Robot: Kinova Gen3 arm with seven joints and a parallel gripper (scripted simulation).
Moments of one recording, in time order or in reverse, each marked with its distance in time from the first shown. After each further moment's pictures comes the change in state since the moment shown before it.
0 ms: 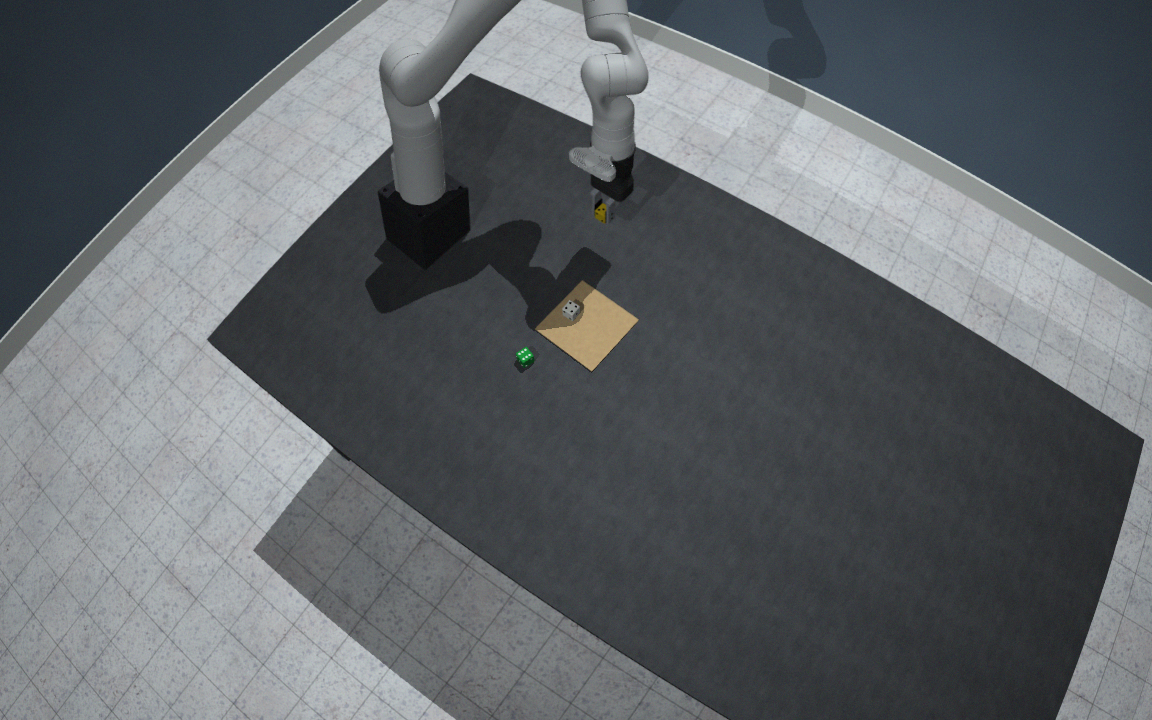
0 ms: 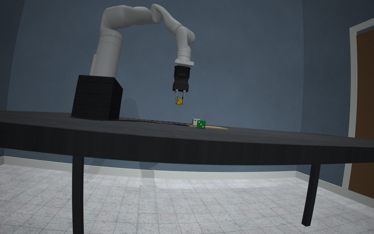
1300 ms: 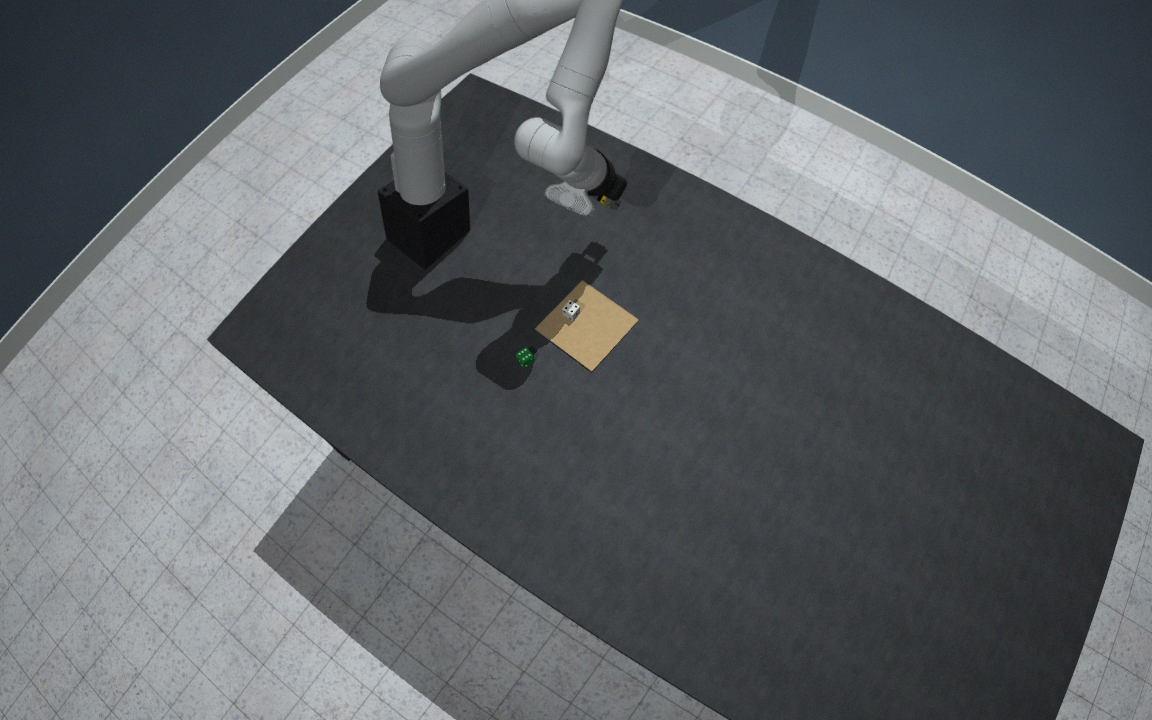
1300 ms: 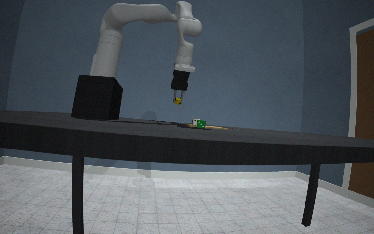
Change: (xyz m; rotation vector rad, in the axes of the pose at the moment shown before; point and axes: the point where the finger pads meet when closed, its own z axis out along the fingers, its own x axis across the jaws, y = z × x) arm 0.007 0.023 -0.005 -0.573 0.005 -0.077
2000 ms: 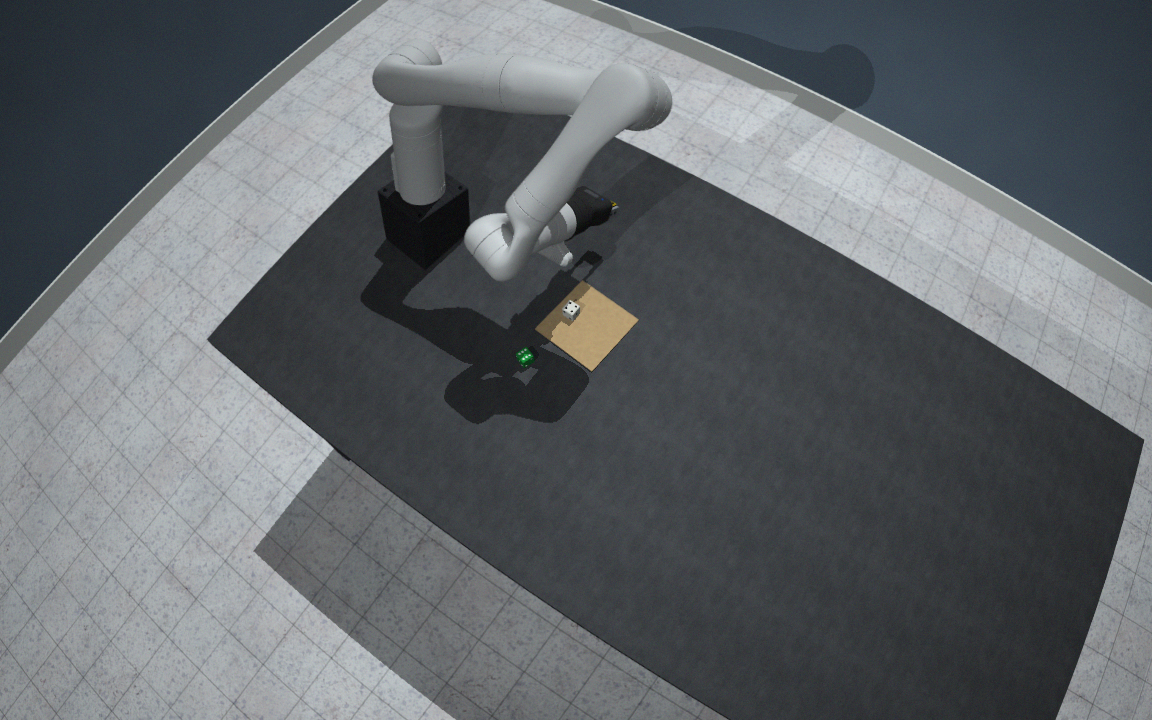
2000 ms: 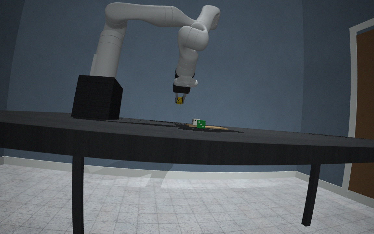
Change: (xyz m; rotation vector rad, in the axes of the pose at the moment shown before) arm -0.005 -0.020 -0.009 -0.485 -0.035 0.034
